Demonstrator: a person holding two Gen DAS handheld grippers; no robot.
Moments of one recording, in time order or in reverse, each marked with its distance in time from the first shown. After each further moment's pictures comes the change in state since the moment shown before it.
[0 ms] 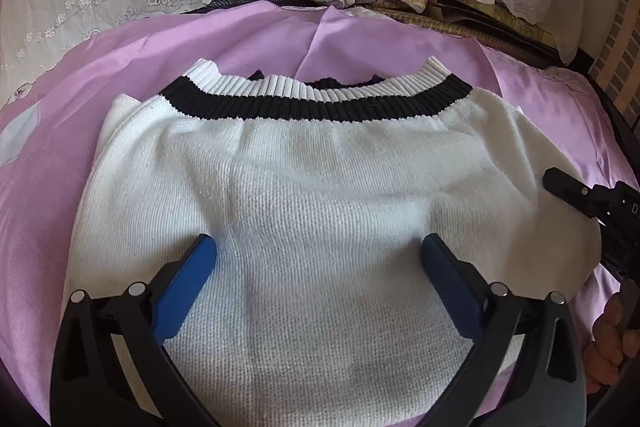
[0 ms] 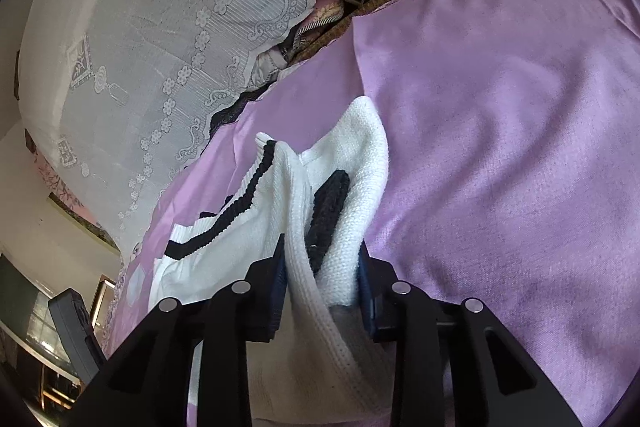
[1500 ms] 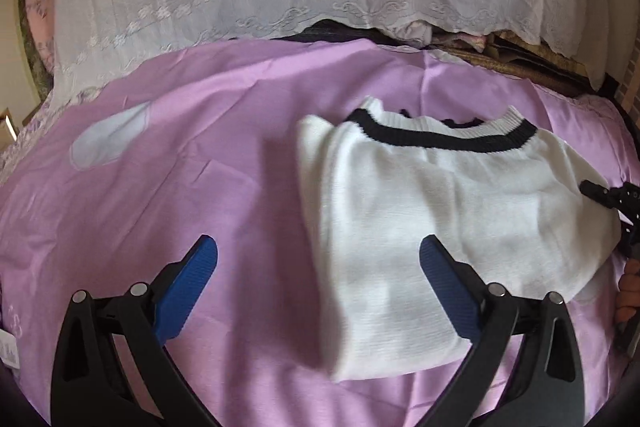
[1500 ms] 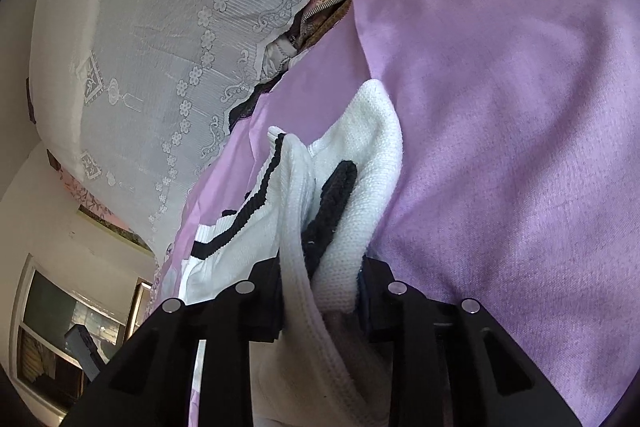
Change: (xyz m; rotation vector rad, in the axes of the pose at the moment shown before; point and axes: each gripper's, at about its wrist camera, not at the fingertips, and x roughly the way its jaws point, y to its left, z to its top) left arm -0.065 0.126 -0.010 -0.073 -0.079 0.135; right arm 0.013 -0.016 0.002 0.089 0.057 0.124
